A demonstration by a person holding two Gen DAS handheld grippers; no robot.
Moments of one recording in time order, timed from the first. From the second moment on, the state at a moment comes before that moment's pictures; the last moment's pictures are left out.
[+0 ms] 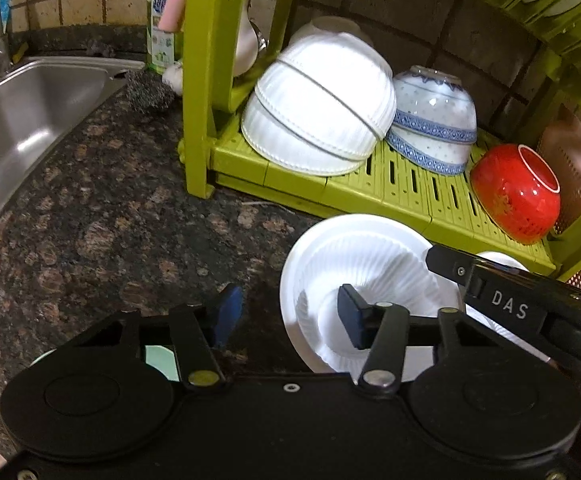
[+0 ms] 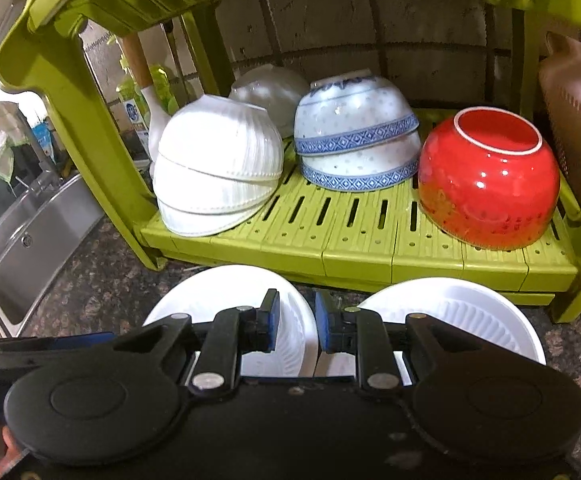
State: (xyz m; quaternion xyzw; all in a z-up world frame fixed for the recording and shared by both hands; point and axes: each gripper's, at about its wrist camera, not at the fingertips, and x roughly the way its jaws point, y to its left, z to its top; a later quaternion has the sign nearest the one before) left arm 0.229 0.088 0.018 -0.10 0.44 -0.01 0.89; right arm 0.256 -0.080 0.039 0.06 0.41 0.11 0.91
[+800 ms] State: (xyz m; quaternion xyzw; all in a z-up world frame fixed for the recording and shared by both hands) left arm 0.215 0.095 0.032 -0.12 0.42 -0.01 0.90; right arm 0.236 -0.070 0.051 0.04 0.39 0.13 0.91
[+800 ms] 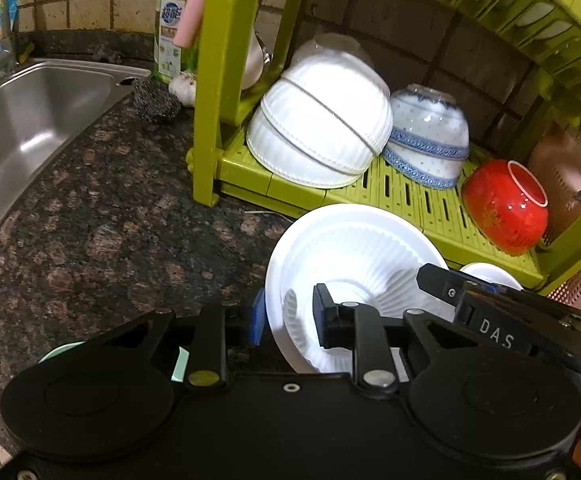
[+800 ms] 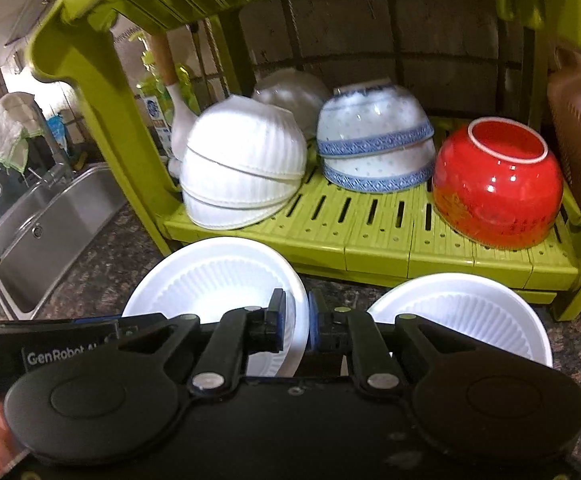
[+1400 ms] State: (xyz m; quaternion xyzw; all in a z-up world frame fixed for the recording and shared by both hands) left arm 0.145 0.058 0.073 -0.09 0.38 -0.07 0.92; right arm 0.144 -0.115 0.107 0.05 0.34 0.10 0.93
